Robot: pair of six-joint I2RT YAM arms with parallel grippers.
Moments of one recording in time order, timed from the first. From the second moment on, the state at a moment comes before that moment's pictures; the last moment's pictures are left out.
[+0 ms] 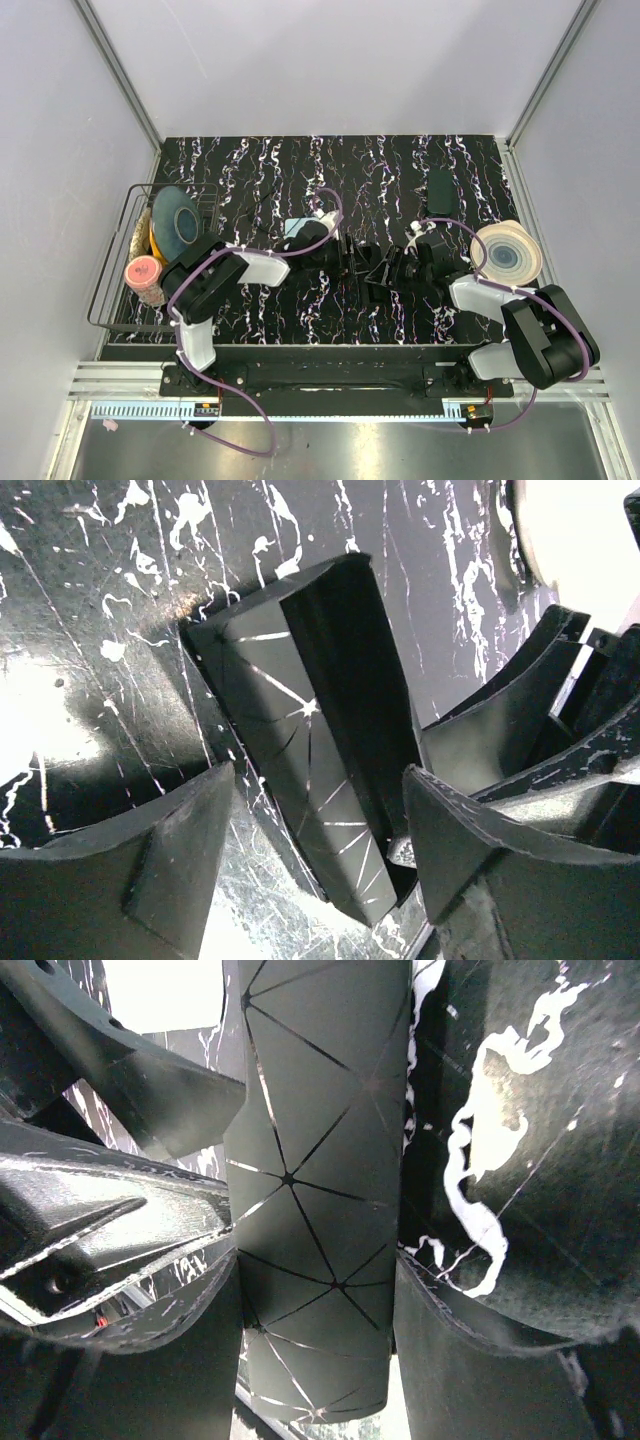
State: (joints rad) left arm -0.75 1.86 0.83 0.48 0.31 -0.81; right arm 0.39 1.36 0.44 0.19 -0.40 0.72
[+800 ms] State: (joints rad) left arm -0.81 1.96 1.12 0.08 0.15 -0.74; right arm 0.38 1.18 0.44 0.05 -0.22 0.70
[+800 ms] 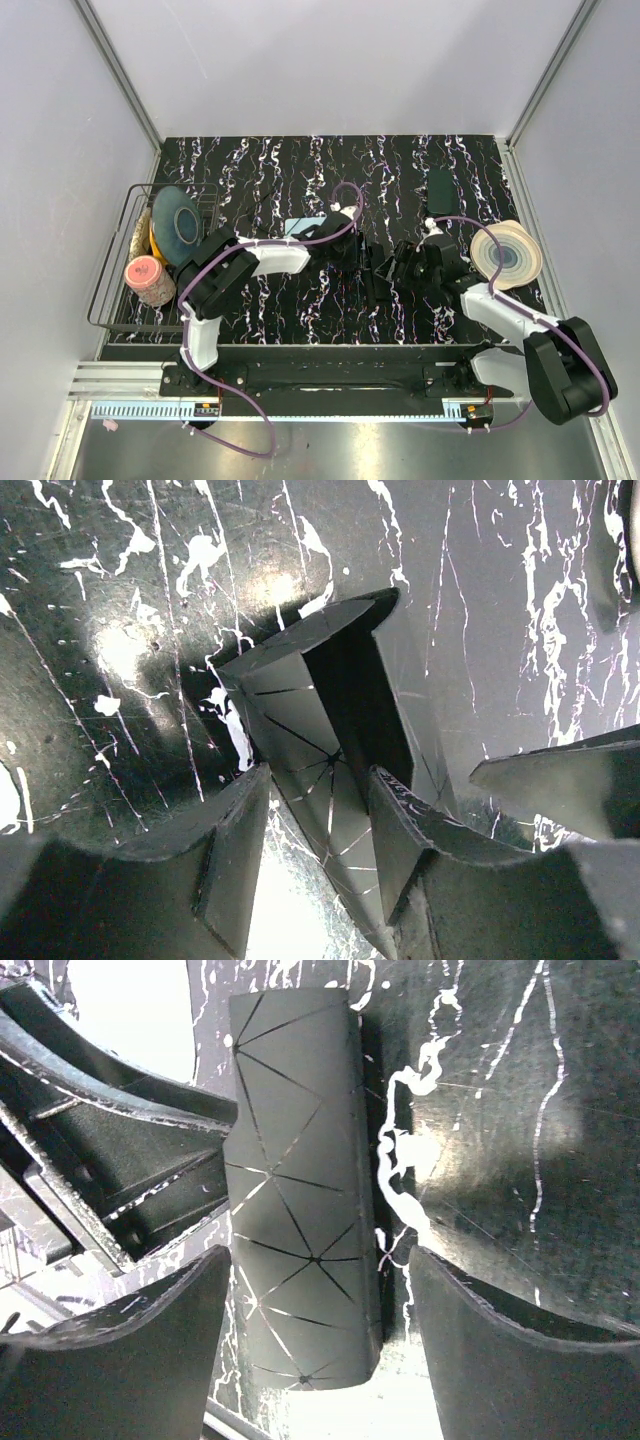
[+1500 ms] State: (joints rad) left arm -0.83 1.97 1.17 0.01 0.13 -0.70; right arm 0.52 1.26 0.60 -0.16 -0.07 0.60
